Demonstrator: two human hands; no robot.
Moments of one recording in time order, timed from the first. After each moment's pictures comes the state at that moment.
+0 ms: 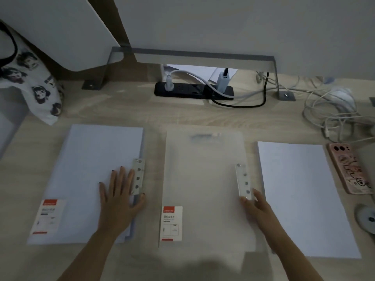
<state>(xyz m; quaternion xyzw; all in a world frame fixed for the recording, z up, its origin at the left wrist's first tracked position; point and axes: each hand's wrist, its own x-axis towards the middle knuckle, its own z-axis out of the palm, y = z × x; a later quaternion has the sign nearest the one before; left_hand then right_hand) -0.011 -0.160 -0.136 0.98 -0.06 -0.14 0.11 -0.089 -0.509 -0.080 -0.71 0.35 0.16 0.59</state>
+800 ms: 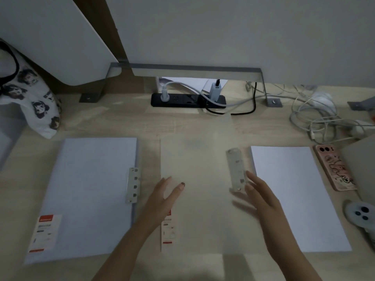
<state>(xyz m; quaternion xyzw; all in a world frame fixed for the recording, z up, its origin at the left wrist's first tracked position) -0.005 -0.257 -0.046 0.81 0.06 -0.31 0.50 -0.079 -0.457 0.029 -0.68 0.30 0.00 0.67</state>
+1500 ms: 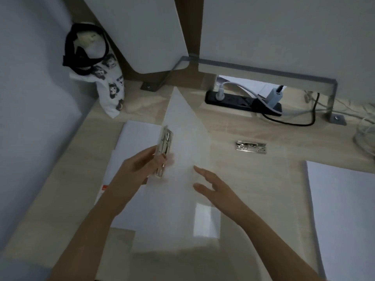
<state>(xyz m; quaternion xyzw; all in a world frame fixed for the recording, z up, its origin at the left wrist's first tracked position) 0.016 -0.104 0.038 0.75 0.06 -0.18 0.63 0.001 -0.316 -0.034 -0.80 0.04 0.27 0.53</state>
